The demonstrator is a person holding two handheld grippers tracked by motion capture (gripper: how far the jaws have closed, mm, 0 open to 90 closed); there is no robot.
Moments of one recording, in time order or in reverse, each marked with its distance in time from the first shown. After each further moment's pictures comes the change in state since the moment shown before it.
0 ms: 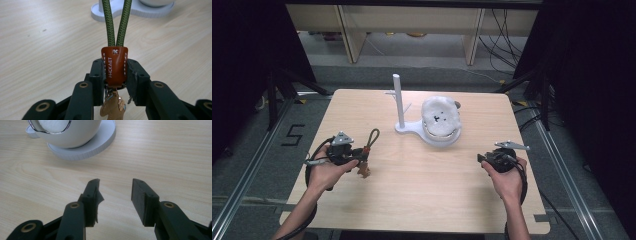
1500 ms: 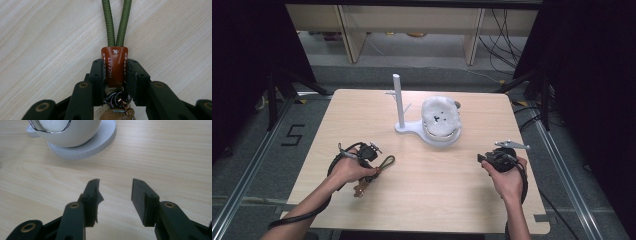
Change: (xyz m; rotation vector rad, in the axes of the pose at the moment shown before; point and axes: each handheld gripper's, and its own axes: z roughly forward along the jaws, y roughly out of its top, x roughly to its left) left arm -0.031 0.008 0.062 0.558 -0.050 0.125; right arm 0.000 0.002 -0.002 0.016 0.005 0.006
